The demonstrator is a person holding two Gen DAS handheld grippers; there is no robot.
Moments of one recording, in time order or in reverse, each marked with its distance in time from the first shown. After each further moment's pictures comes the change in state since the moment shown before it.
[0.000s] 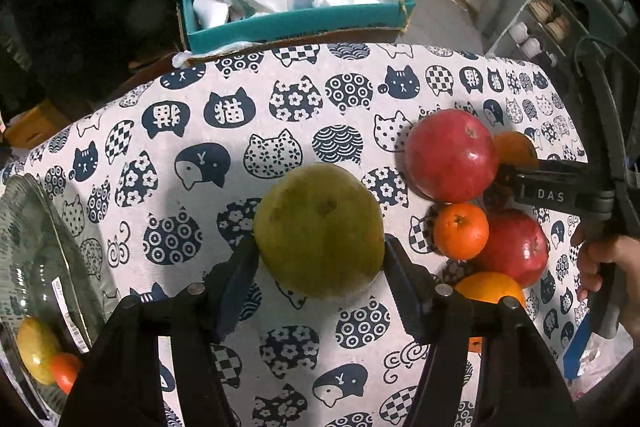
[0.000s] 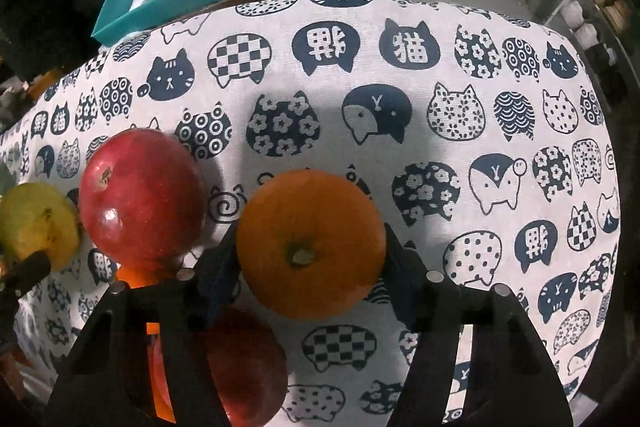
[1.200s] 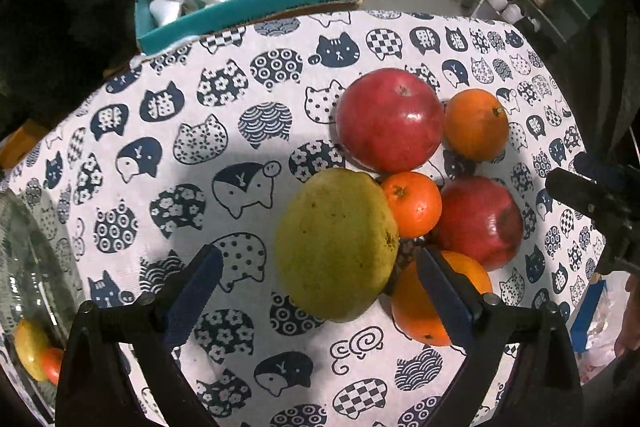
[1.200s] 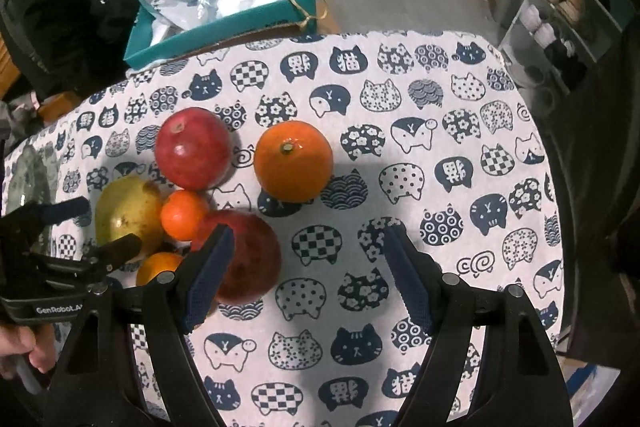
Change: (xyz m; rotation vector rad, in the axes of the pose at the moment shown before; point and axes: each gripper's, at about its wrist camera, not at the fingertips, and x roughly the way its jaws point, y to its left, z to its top) left arm 0.011 -0.048 -0.008 0.089 0.065 -0.016; right arm -0.092 -0.013 -0.063 0.055 -0.125 -0.020
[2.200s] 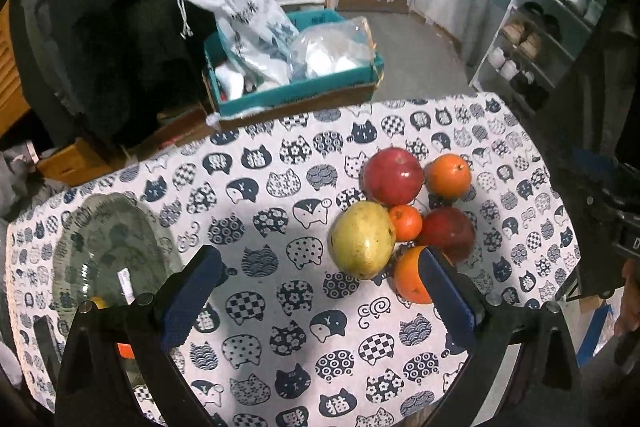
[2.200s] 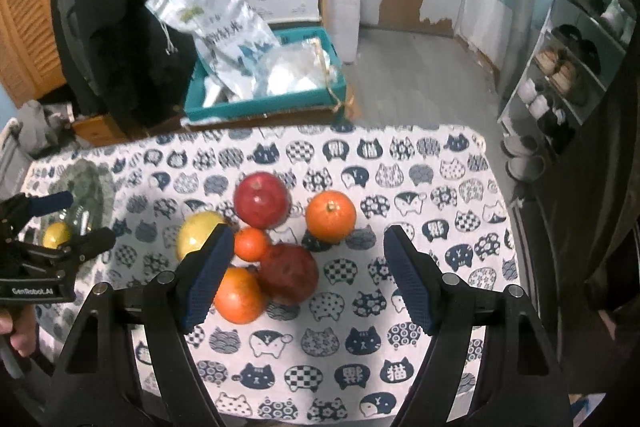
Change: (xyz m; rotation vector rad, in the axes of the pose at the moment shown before) left arm -0.126 0.022 -0.027 -0.034 -0.220 0.070; right arm -0.104 0.036 -0.009 -0.107 -0.231 0.014
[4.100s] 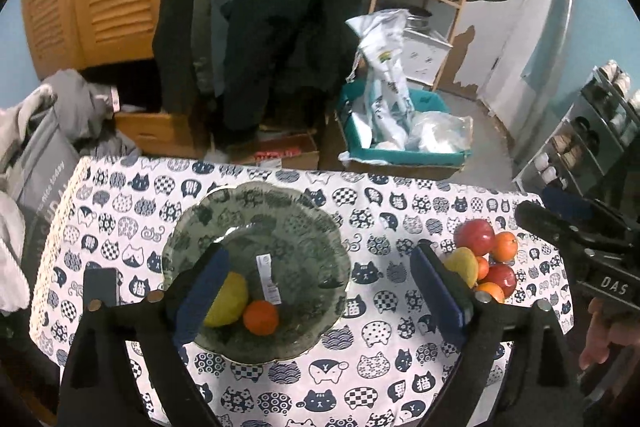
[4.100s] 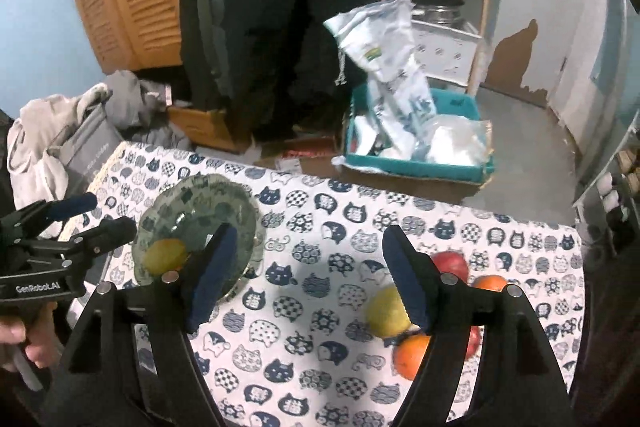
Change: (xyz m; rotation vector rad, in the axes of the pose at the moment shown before) left arm -0.119 0.173 -0.049 -0.302 -0.210 0.088; right arm -0.030 0.207 0.048 -0.236 -0.098 0.228
